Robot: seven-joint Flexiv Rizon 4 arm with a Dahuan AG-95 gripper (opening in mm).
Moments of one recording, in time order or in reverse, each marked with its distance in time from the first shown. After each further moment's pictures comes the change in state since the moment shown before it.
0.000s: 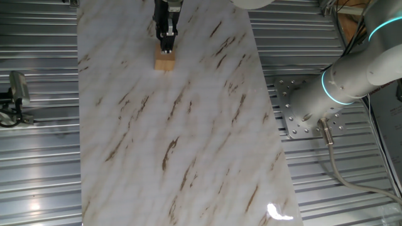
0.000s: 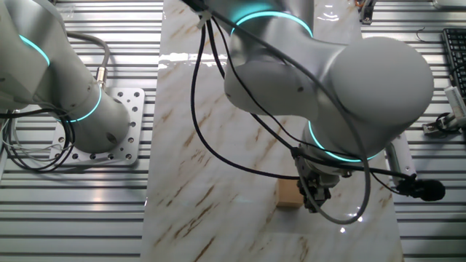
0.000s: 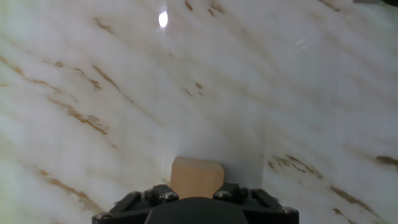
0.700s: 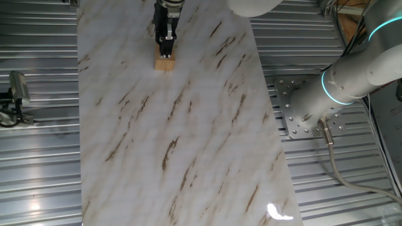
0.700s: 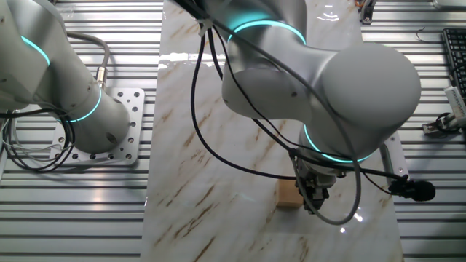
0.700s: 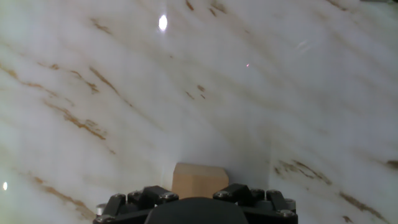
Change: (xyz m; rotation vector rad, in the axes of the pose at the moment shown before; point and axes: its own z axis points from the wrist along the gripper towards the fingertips) arm -0.004 0.002 0.015 0.001 -0.017 0.015
